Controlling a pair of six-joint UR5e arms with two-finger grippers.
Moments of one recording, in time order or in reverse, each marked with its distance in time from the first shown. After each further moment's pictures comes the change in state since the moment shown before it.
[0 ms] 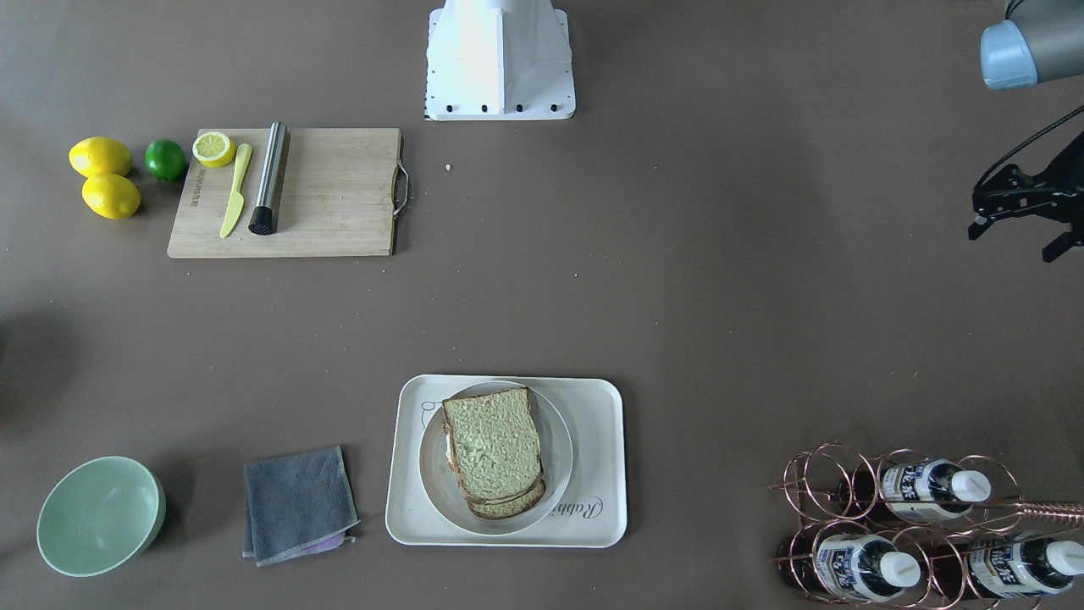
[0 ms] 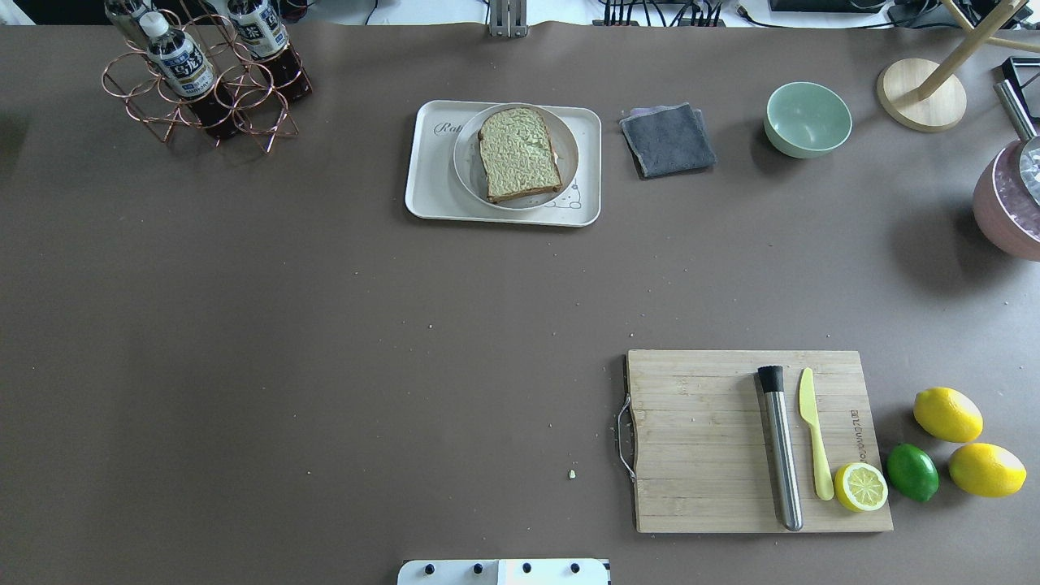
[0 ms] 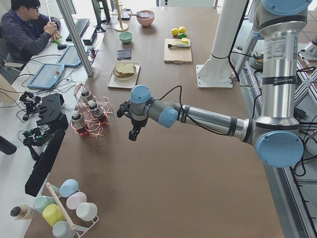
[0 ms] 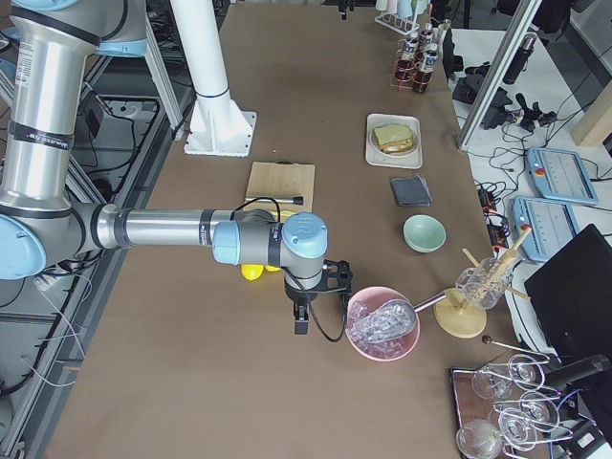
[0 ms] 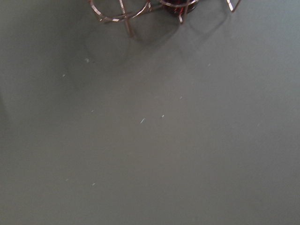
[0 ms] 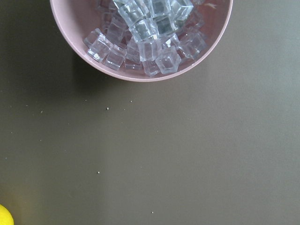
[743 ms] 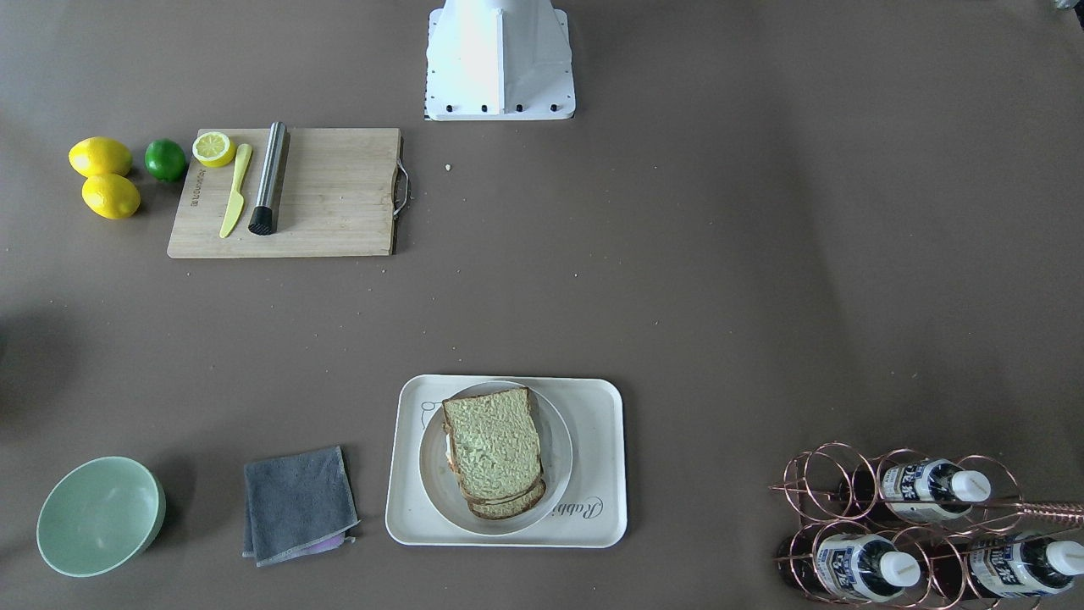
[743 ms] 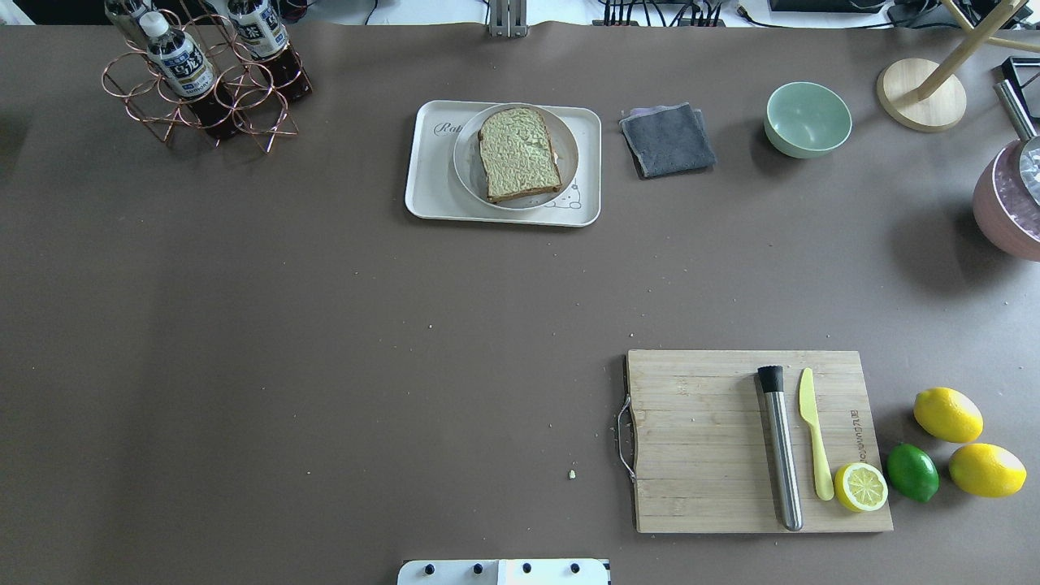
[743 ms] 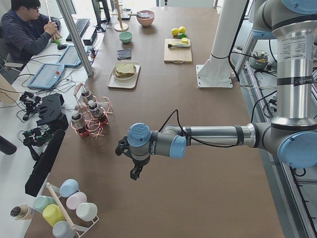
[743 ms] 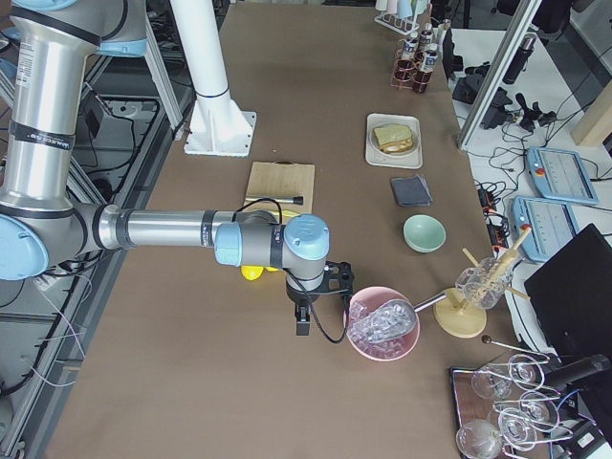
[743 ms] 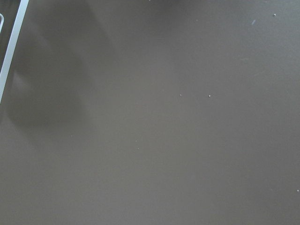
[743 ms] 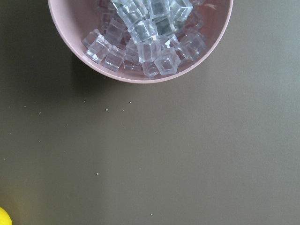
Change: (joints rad) left arm -0.197 0.023 0.165 0.117 -0.075 0.275; right arm 0.000 0.009 -0.014 0.001 0.004 -0.004
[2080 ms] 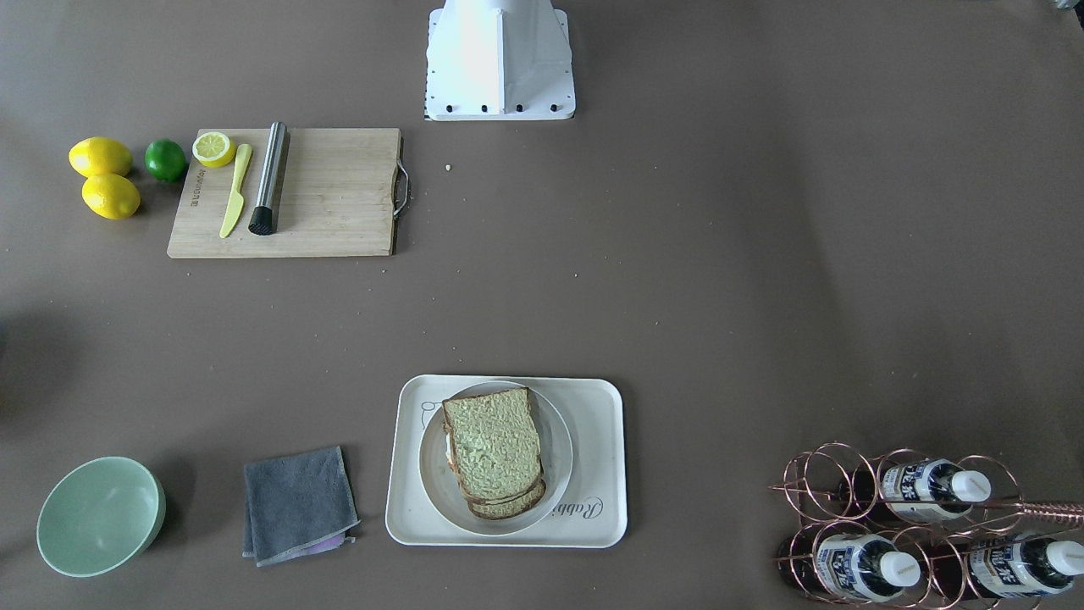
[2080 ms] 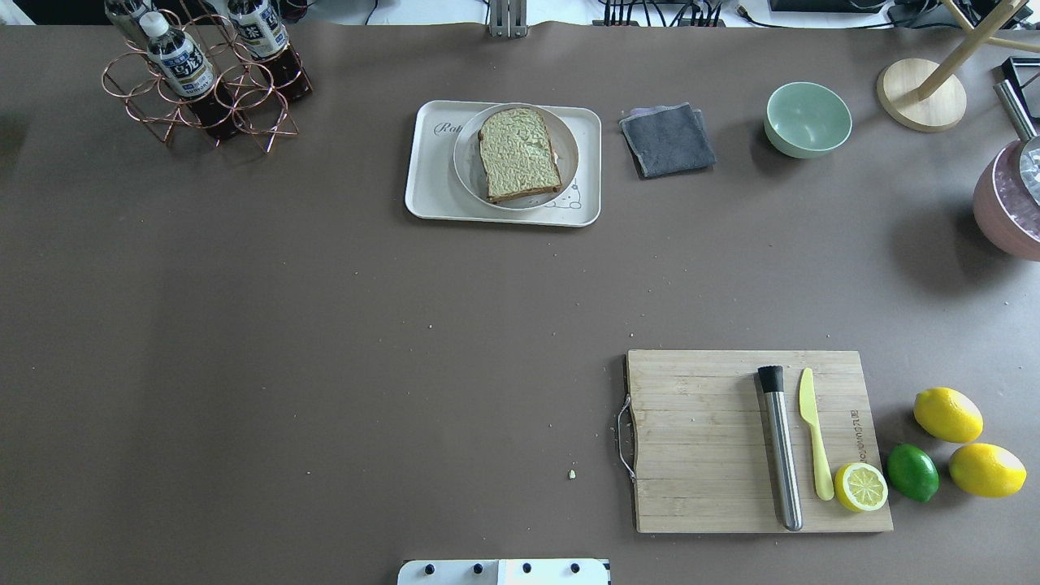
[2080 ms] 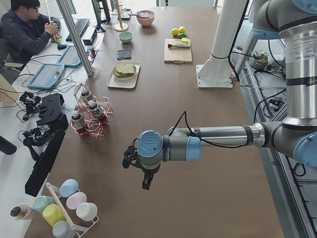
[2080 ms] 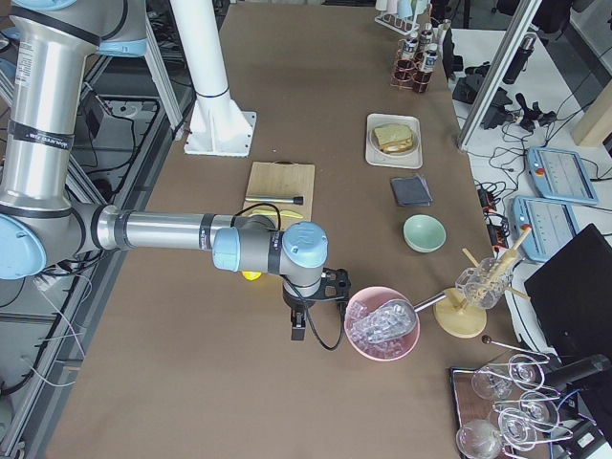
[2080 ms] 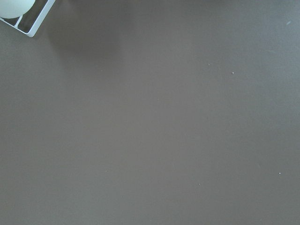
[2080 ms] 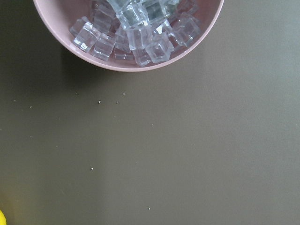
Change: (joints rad) left arm -0.113 0.059 -0.047 0.104 -0.018 -0.005; right arm 0.000 -0.009 -0.022 0.000 0.008 0.005
